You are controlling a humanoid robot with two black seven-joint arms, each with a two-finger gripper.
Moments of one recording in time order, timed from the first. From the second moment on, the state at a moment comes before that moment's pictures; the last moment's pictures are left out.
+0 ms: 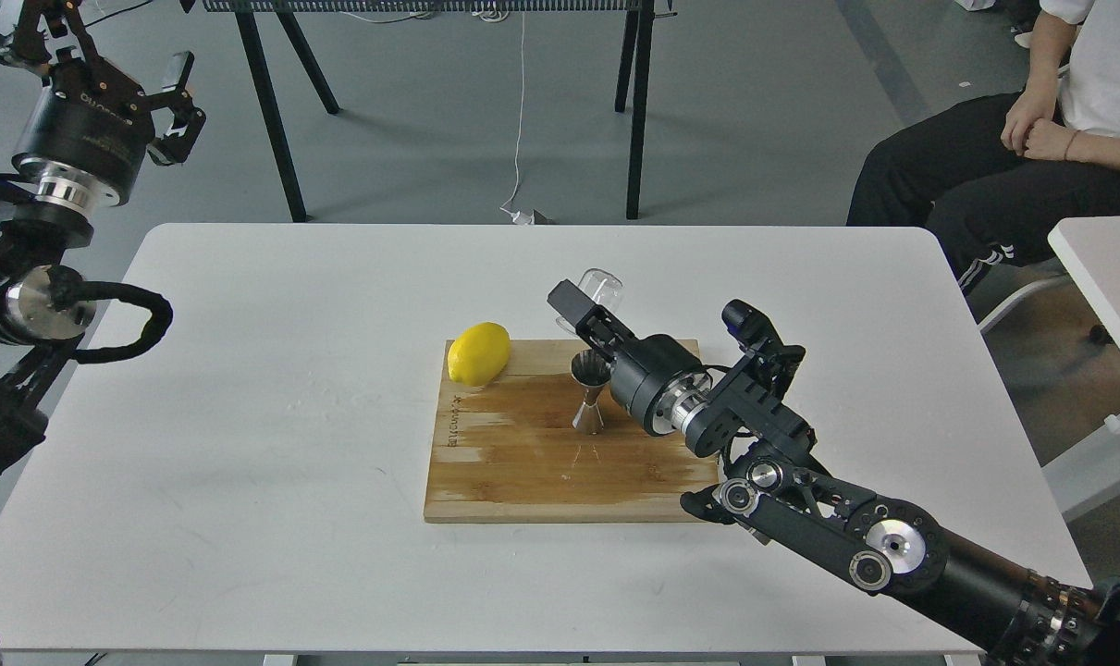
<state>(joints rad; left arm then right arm) -0.72 0.56 -0.90 -0.91 0.20 -0.21 -0.46 0.54 -0.12 0.56 1.33 -1.32 -0.27 -0.11</state>
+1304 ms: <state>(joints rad) -0.72 0.52 -0.91 -0.92 0.19 -0.22 -0.46 0.28 -0.25 1.25 1.18 -0.05 -0.11 -0.15</state>
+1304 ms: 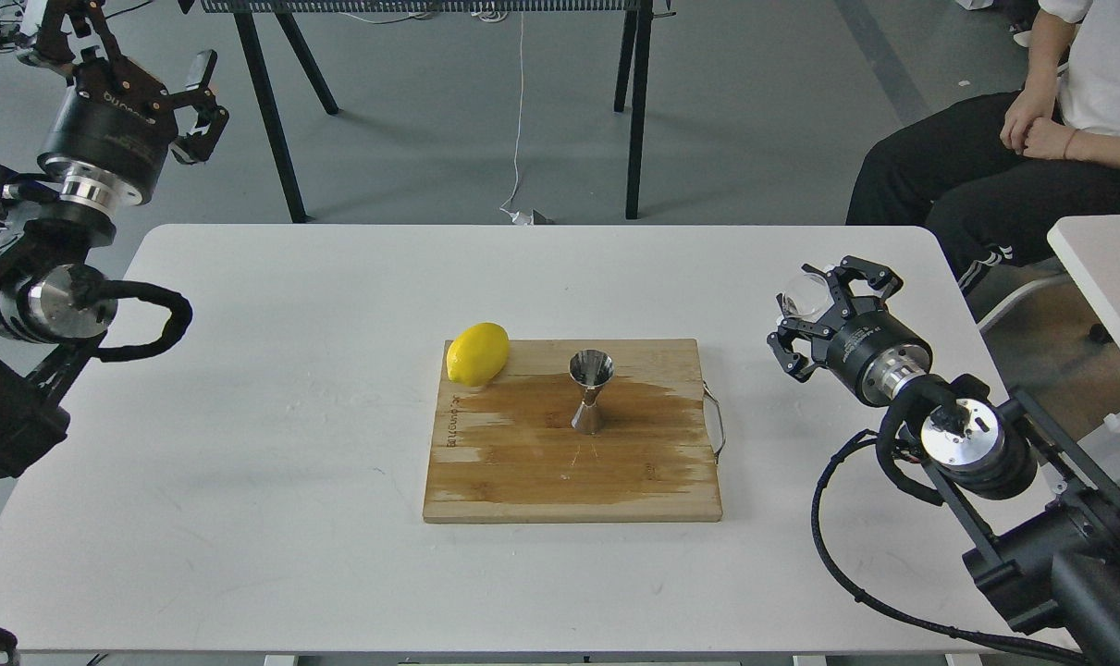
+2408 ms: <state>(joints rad) -0.74 0.50 -0.90 -0.92 0.19 -0.21 -0.45 0.33 -0.20 1.28 0.60 0.41 0.34 -0.29</state>
